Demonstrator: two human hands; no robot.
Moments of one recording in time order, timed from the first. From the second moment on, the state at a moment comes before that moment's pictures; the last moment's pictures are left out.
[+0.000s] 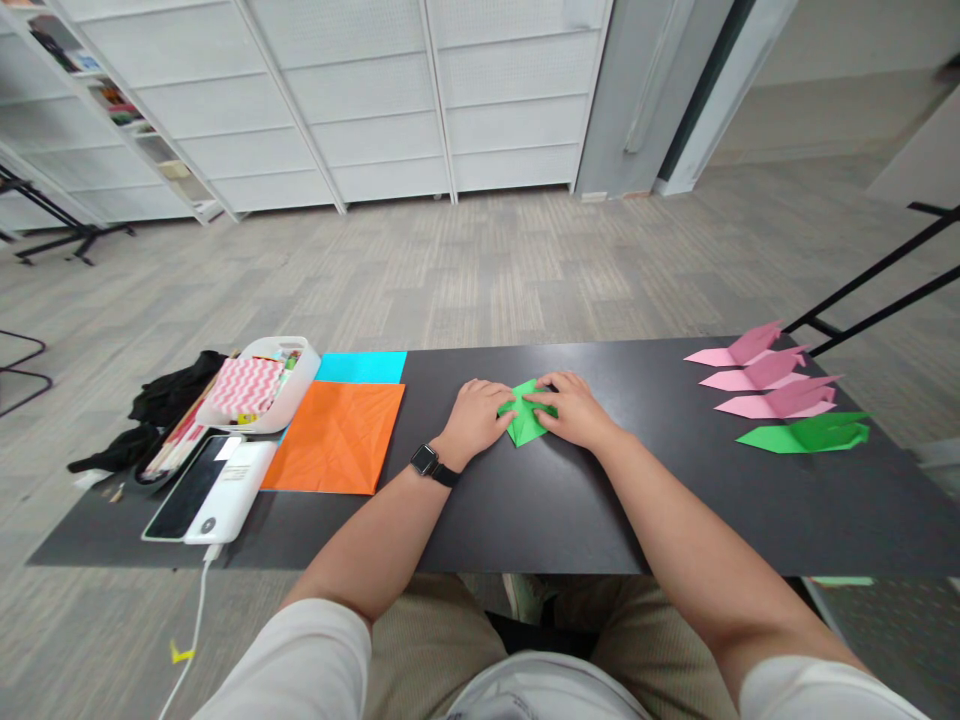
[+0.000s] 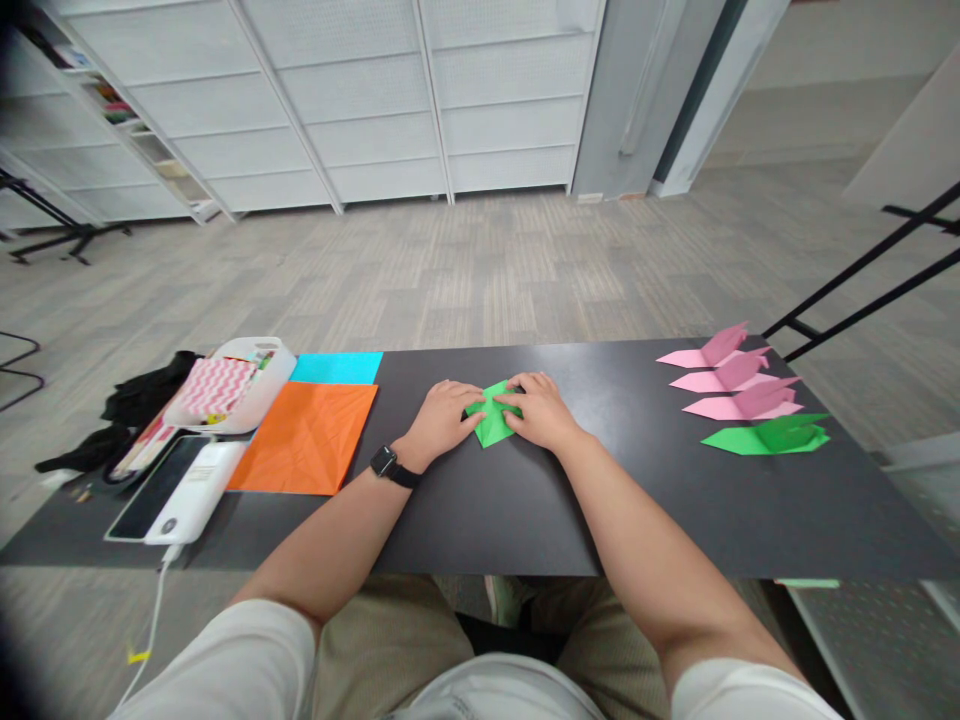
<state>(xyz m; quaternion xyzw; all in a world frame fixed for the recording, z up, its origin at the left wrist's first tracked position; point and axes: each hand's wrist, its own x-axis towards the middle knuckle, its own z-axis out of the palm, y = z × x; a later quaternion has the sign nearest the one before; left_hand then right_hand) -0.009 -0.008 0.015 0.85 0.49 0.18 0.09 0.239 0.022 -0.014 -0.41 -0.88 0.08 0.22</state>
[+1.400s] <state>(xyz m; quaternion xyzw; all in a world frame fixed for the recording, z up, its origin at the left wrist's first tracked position) -0.020 -0.013 0.026 0.88 0.44 0.13 0.12 0.241 0.020 -0.012 -0.43 -0.88 0.10 0.18</state>
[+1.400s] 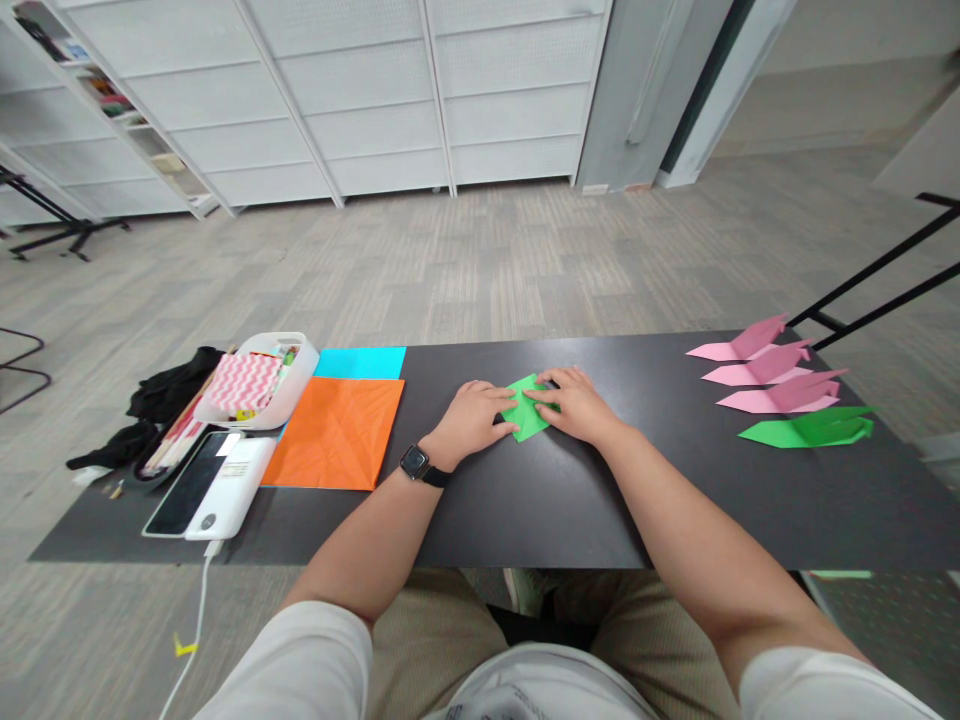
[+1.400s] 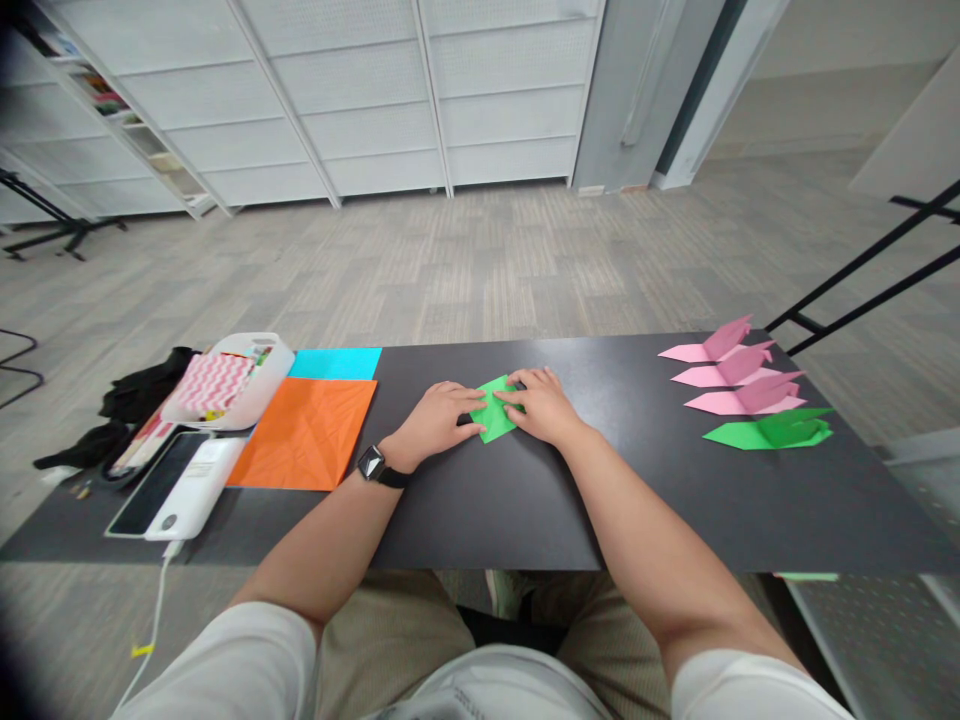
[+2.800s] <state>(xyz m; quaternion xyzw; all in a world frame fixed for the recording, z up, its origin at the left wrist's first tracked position) -0.007 -0.008 0.017 0.83 0.52 0.17 0.11 0.236 0.018 -0.008 -0.44 -0.86 0.14 0.22</state>
